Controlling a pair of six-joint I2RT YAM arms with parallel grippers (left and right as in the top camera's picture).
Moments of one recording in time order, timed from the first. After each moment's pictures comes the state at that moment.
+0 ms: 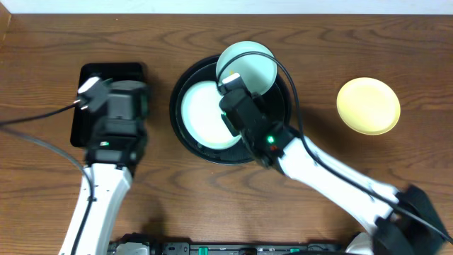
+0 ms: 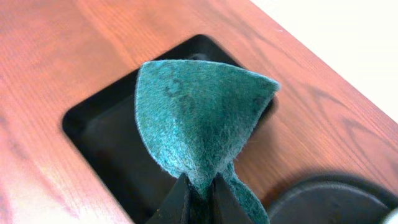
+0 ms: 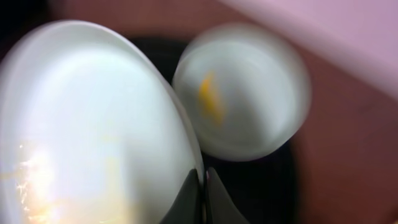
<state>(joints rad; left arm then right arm) -0.04 1.18 0.92 -0.54 -0.50 -0.77 0.83 1.60 1.16 -0.22 0.50 0.00</state>
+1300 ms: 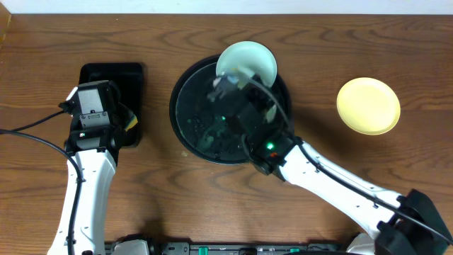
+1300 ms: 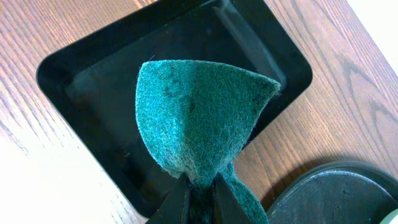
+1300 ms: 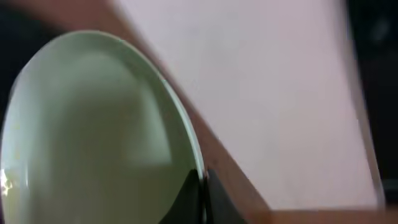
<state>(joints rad) 0.15 1.28 0.92 -0.55 -0.22 -0.78 0.84 1.61 1.15 -0.02 0.89 -0.59</state>
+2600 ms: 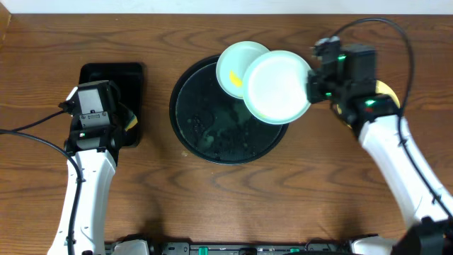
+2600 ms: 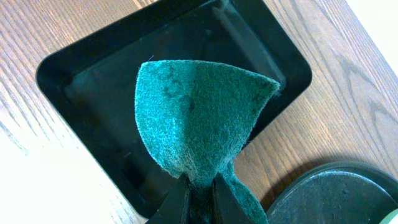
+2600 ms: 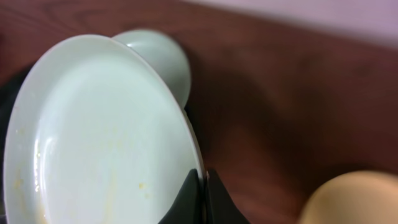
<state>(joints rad) 0.15 1.28 0.92 -0.55 -0.22 -0.78 0.22 1.49 1.16 -0.36 -0.08 -0.07</state>
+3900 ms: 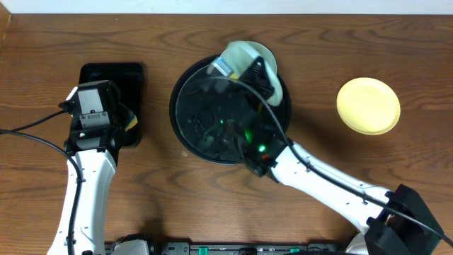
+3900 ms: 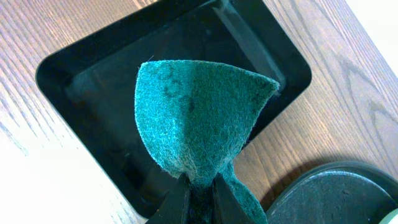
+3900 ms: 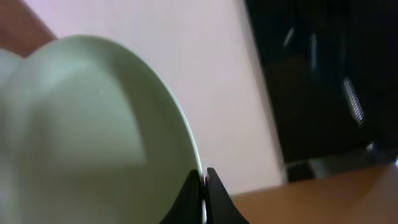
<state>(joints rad) 0.15 1.28 0.92 -0.55 -0.22 -0.78 0.87 1.65 1.16 0.25 1.14 -0.93</state>
